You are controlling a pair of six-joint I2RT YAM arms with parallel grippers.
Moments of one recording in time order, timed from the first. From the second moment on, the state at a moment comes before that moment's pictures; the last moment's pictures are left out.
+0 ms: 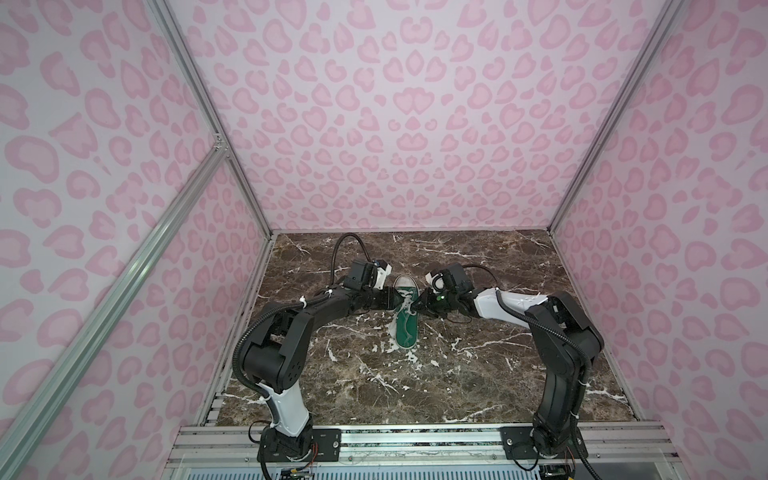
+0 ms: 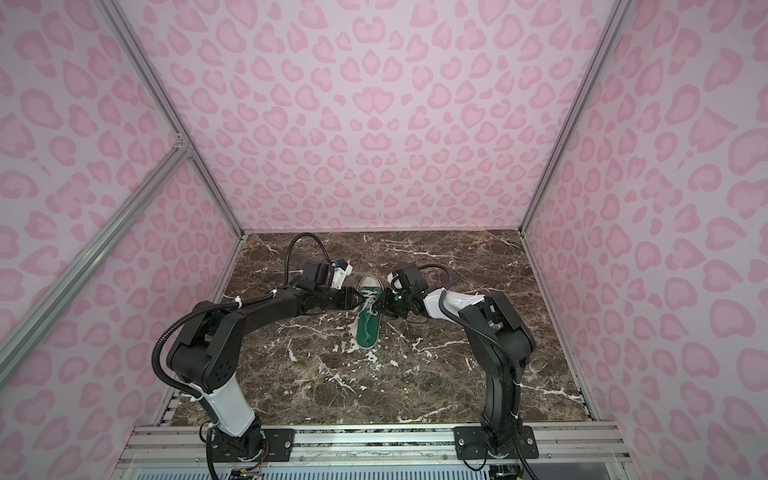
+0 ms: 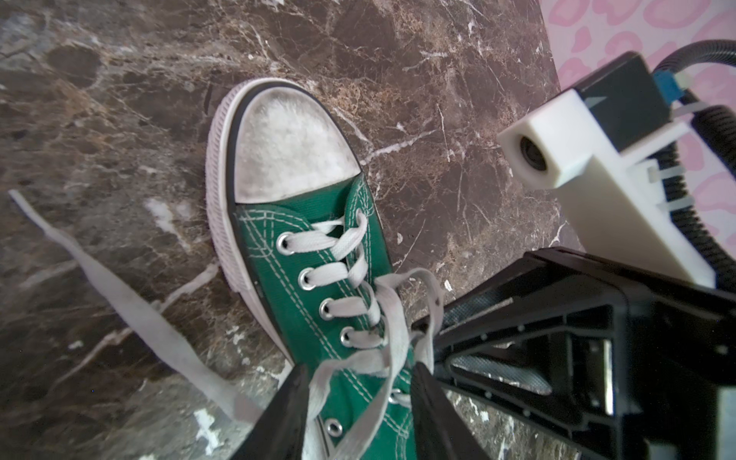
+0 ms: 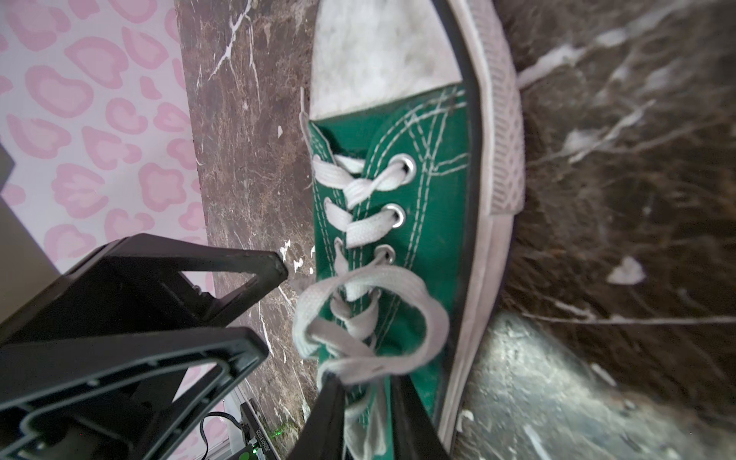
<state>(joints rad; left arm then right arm) -0.41 1.79 1.05 -0.12 0.51 -0.37 0.52 1.90 1.11 -0.07 -0.54 0.83</state>
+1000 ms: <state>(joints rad) -0.41 1.81 1.07 -0.14 0.48 -0.34 0.53 1.85 1.06 -0.08 -0.56 0.82</state>
